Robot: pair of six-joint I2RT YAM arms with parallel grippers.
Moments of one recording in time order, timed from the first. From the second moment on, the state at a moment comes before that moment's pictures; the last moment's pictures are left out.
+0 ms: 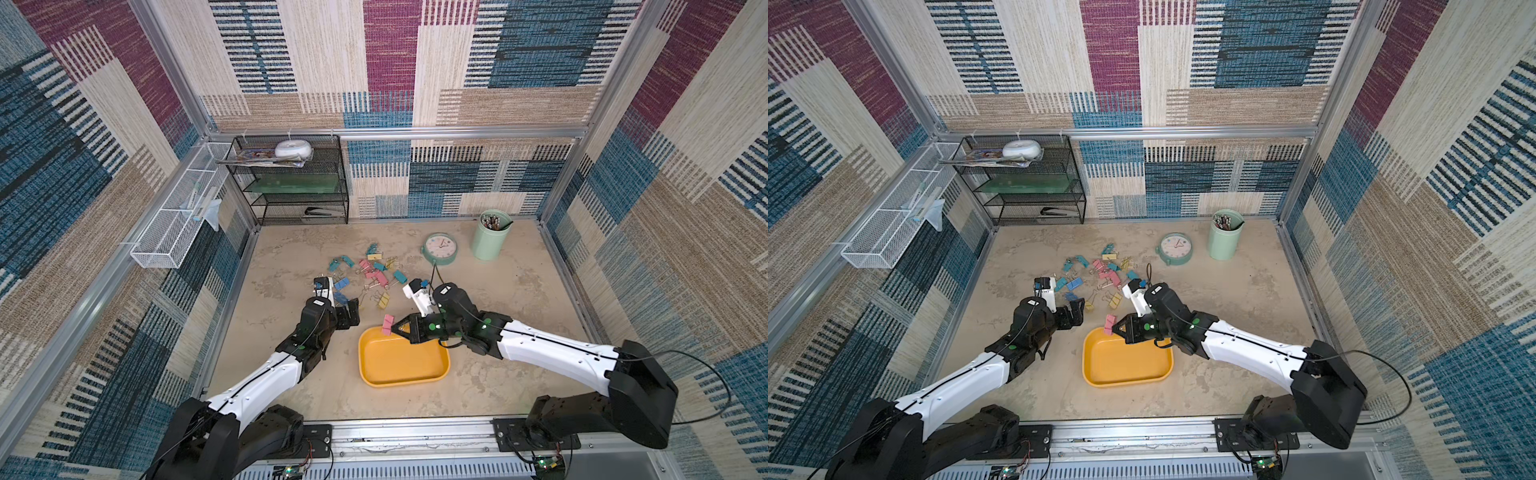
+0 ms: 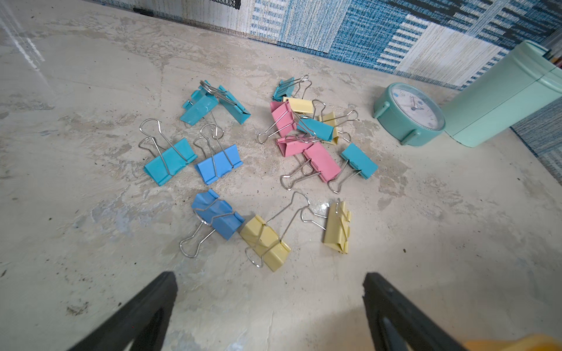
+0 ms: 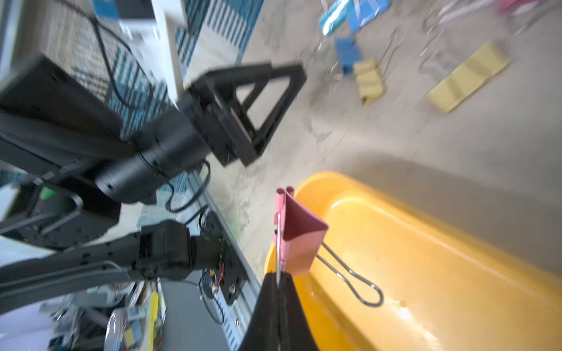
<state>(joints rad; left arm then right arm) -0.37 1.11 0.42 0.20 -0.11 -0.36 0.91 1.41 0.83 -0.03 -0.40 0.72</state>
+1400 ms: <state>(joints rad) -0.37 1.07 0.41 0.19 -0.22 -0.46 0.96 1.59 1.11 -0.12 0.01 0.61</state>
